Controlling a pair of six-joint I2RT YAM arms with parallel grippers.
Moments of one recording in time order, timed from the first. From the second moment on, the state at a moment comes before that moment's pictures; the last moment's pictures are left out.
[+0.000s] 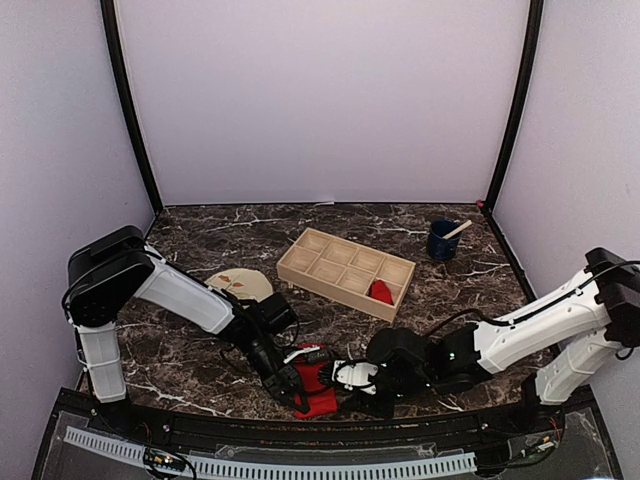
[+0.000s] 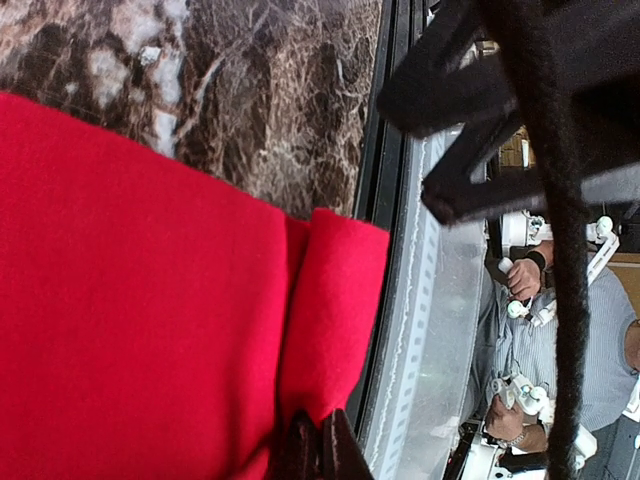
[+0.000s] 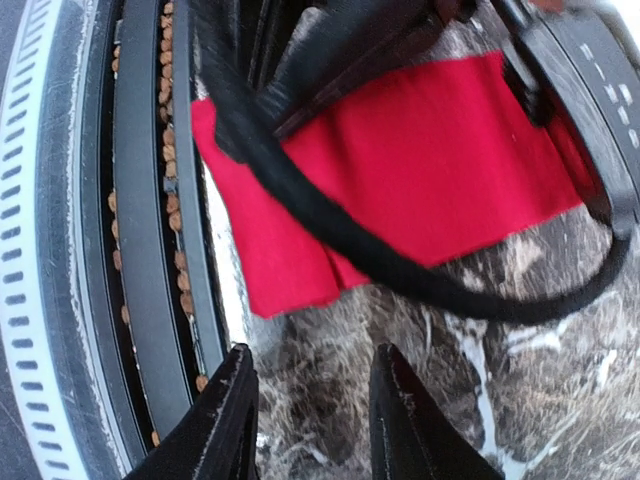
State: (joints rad) left arm -0.96 1.93 0.90 -0.26 1.01 -0.11; right arm 1.35 1.49 0.64 0.00 -0.07 -0.04
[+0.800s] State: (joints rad) left arm -0.95 1.95 0.91 -0.31 1.05 -0.06; right arm 1.42 1.65 0.78 -0.07 0.03 -0.19
